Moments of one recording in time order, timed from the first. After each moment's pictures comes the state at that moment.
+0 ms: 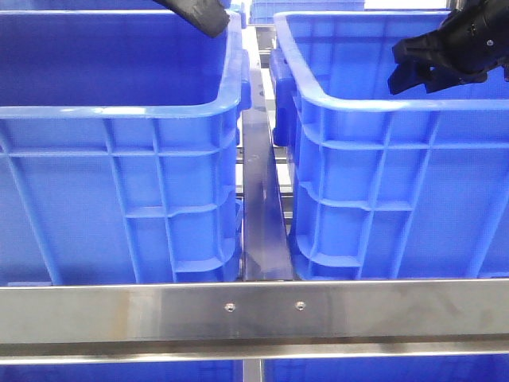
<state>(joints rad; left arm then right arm) -0.50 1.65 -1.58 -0.61 1.17 0.60 -0.01 1.88 -1.33 1.18 0.29 -1.25</state>
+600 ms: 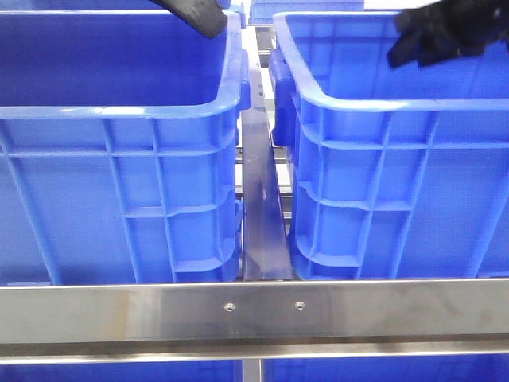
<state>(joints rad) -0.50 1.65 -1.58 -0.60 1.17 0.60 -0.01 1.79 -1.33 1.18 0.37 -1.25</state>
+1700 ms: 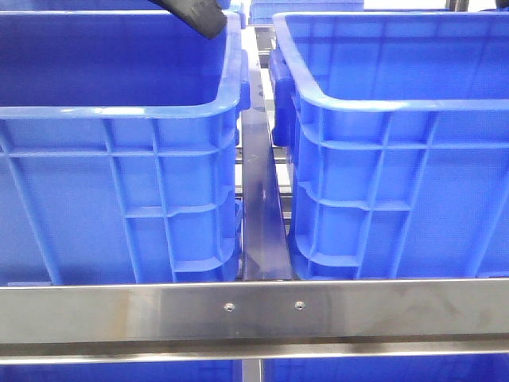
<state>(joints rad) -0.50 1.65 -1.58 -0.60 1.17 0.60 -0.07 1.19 -0.84 1.17 0.36 -1.25</state>
